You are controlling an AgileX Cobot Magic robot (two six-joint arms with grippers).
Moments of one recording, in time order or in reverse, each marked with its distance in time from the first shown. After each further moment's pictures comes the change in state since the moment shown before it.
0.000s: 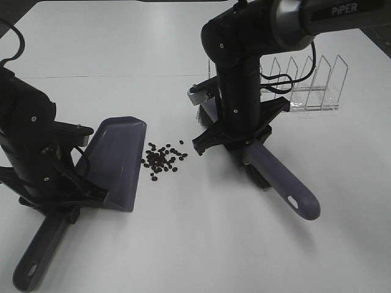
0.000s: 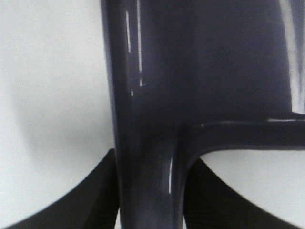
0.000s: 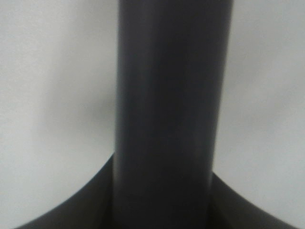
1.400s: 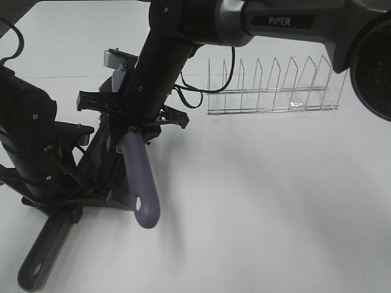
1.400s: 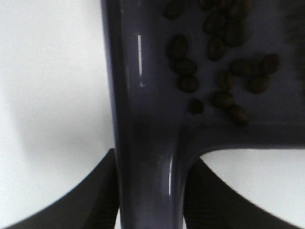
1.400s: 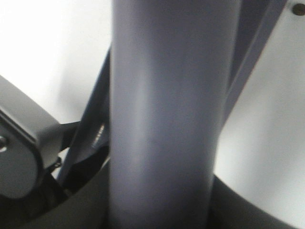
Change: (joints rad) left arm 0.000 0.004 -0.007 -0.038 0.000 0.010; right arm 0.095 0.147 -0.367 0.626 -0.079 -0.046
